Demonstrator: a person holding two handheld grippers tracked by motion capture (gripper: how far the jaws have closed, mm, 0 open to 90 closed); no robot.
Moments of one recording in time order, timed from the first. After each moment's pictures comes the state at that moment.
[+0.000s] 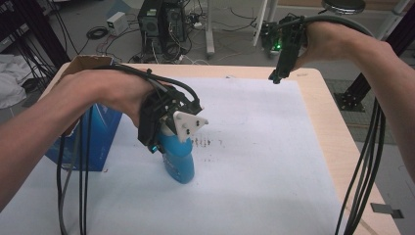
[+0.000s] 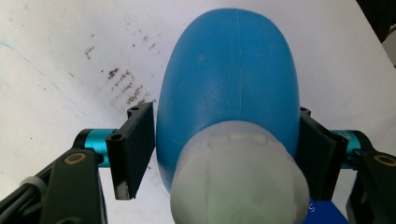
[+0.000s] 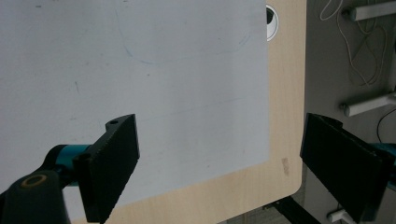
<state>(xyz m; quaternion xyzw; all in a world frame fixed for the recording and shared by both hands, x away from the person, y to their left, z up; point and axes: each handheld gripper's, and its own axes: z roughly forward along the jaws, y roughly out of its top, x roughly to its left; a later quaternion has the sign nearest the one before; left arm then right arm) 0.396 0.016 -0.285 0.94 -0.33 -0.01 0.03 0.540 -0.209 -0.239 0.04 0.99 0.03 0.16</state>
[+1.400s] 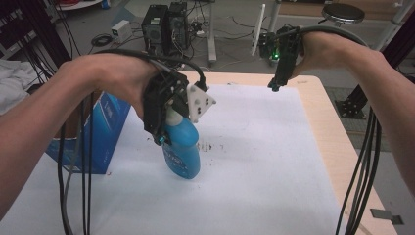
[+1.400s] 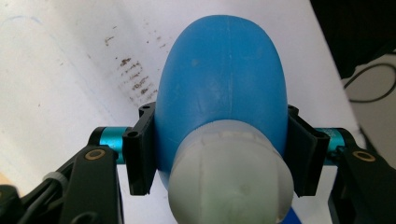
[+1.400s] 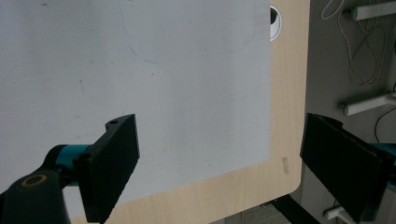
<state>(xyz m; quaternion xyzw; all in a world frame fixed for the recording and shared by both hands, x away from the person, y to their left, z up) 0.397 0.013 -0.231 0.97 -0.23 -0.02 0.04 0.534 -0.204 -0.239 0.03 0.99 0.02 0.16</state>
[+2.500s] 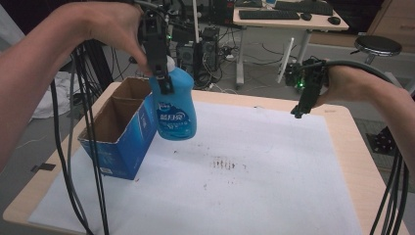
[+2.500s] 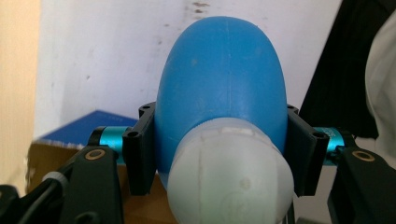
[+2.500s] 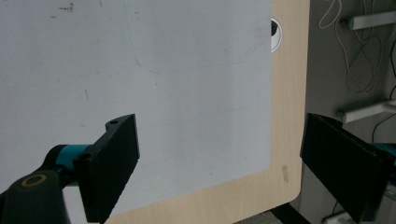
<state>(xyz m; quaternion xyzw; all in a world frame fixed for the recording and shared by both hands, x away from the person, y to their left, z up) 0.443 0.106 -0.127 0.99 0.16 -0.01 0.06 0.529 -0.198 -0.239 0.02 0.99 0.03 0.16</state>
